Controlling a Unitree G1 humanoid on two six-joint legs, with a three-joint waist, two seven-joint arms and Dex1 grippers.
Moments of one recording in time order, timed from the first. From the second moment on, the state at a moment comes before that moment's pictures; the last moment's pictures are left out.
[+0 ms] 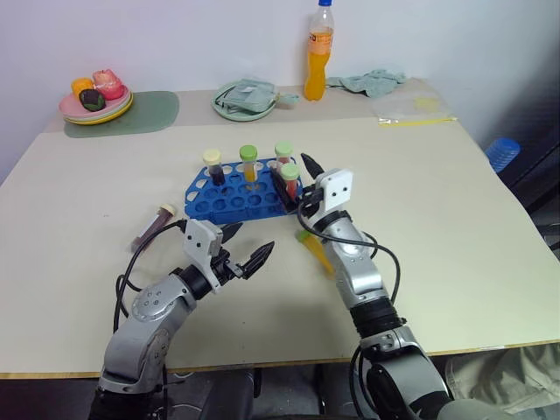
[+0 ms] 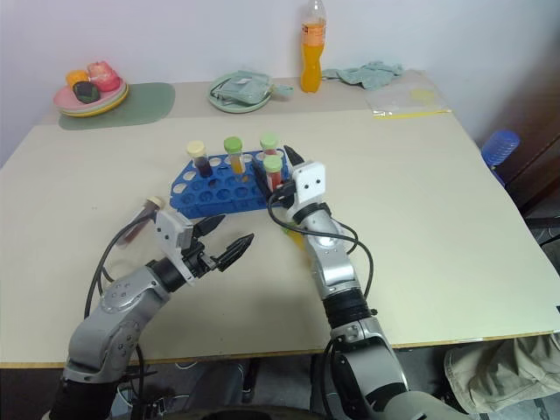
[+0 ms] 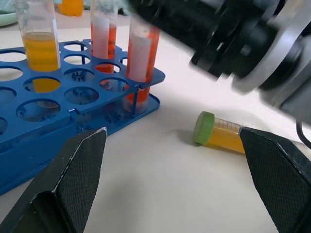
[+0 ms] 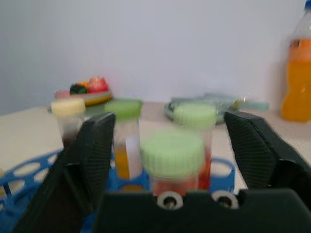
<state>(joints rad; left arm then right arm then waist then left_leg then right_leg) 0.02 0.32 -0.02 -0.44 -0.42 0.41 -0.52 -0.52 0.02 0.08 0.21 0.11 -0.12 0.31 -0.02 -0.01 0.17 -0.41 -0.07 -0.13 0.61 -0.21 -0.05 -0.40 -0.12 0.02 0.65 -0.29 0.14</state>
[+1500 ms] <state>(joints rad) 0.08 0.47 -0.13 -0.36 -0.35 0.21 -0.79 -0.92 -0.65 0.31 -0.09 0.92 1.60 0.29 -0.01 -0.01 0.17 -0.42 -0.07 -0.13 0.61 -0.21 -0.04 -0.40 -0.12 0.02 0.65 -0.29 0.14</state>
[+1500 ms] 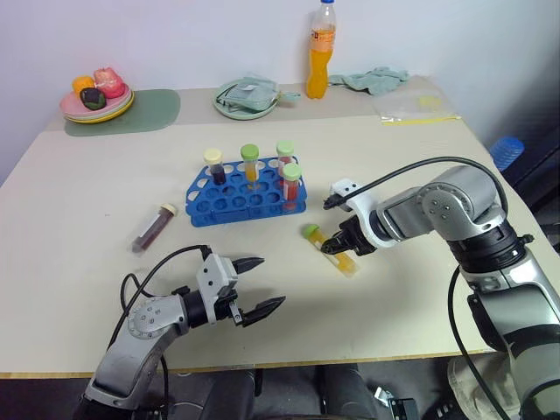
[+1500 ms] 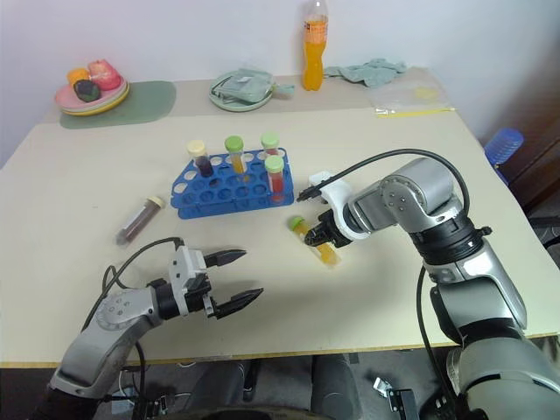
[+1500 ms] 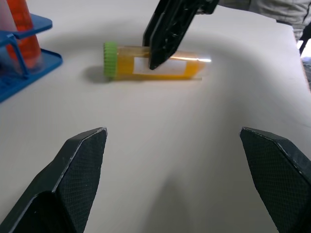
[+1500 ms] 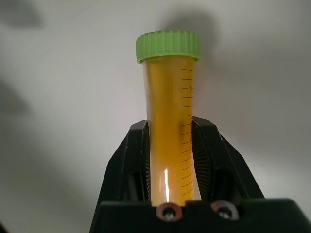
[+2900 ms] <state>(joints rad) 0.05 0.26 0.10 -0.36 -0.33 0.17 -0.42 -0.68 0.10 0.22 0.58 0.05 -0.23 0.30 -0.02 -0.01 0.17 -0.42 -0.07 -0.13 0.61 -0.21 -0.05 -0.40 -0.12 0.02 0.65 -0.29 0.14</state>
